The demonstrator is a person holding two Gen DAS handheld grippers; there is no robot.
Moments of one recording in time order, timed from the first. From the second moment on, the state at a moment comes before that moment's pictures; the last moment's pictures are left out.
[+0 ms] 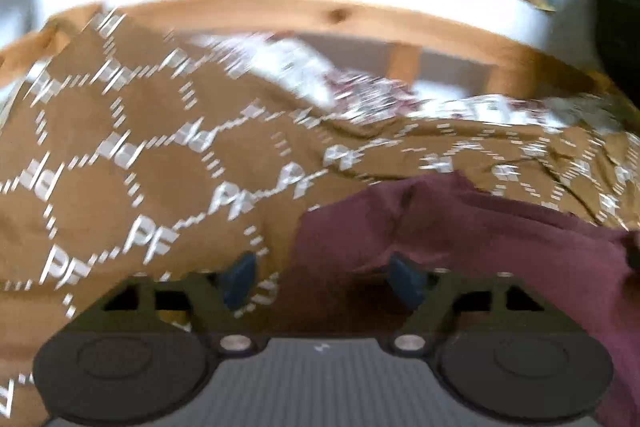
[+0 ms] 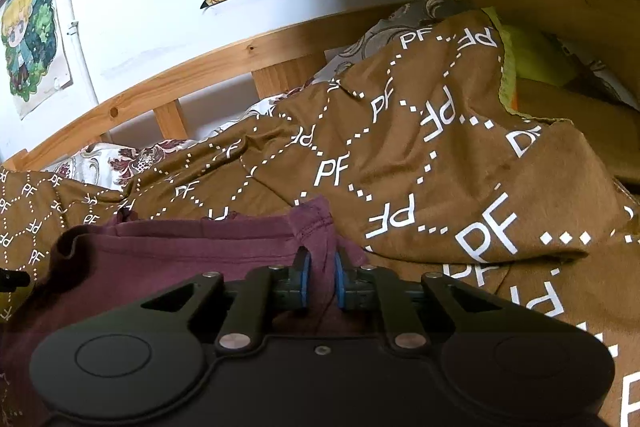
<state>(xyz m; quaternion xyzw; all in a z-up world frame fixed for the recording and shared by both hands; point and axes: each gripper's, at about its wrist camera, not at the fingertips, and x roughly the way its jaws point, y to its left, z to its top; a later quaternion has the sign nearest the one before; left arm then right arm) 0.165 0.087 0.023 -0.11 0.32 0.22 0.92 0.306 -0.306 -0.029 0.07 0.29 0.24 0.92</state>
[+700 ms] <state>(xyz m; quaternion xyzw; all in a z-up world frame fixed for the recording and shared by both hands) 0.227 0.102 -0.008 -0.06 0.35 0.34 0.87 0.291 -0.305 -0.028 0.01 0.24 0.21 0.95</state>
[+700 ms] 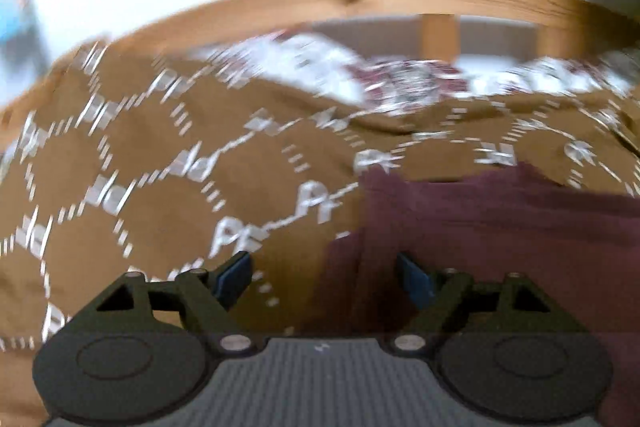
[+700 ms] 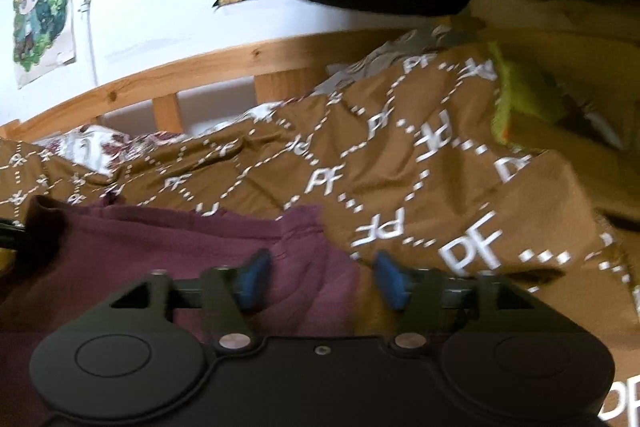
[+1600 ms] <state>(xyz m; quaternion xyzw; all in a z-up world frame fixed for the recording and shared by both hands) 0.100 0.106 -0.006 -0.28 0.31 0.27 0.87 0.225 -0.306 -0.015 -0.02 0.25 0.16 0.96</state>
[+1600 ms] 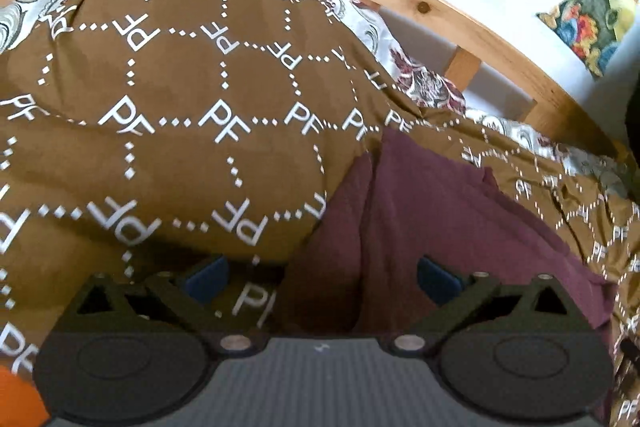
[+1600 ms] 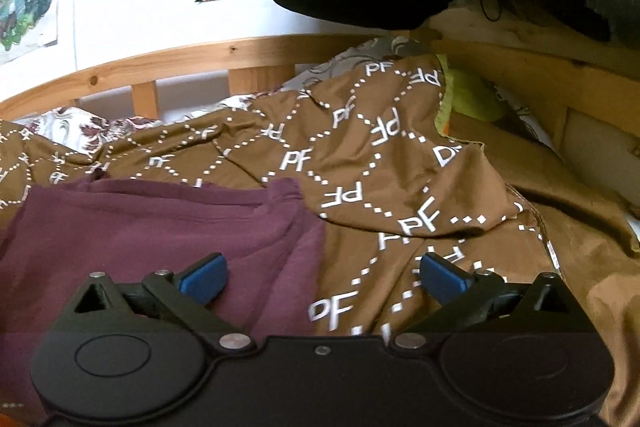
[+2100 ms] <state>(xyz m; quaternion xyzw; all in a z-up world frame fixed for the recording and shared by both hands) 0.083 0.079 -0.025 -0.30 0.34 0.25 0.86 0.220 -0.291 -0.028 0.05 0.34 0.21 0.92</state>
